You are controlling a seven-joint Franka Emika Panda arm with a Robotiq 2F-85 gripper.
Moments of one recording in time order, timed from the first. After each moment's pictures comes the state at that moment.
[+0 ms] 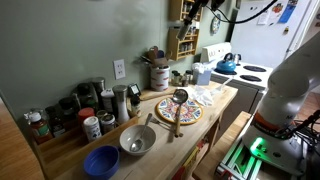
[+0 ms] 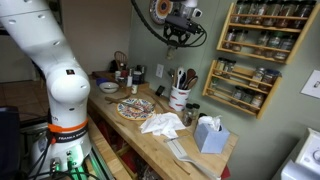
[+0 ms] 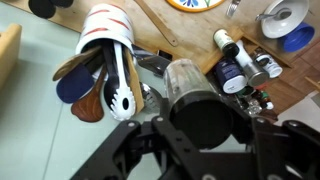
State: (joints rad) arm -0.08 -0.42 -0.13 -2.06 0.42 1.84 -0.91
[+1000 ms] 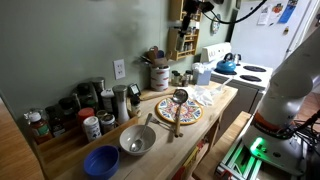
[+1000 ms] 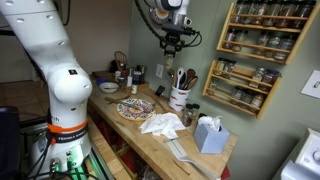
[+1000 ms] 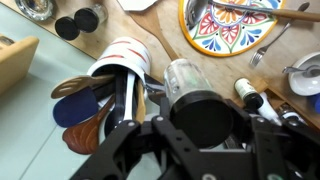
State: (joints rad) arm -0.02 -0.35 -0.03 -2.07 0.14 1.91 -0.81
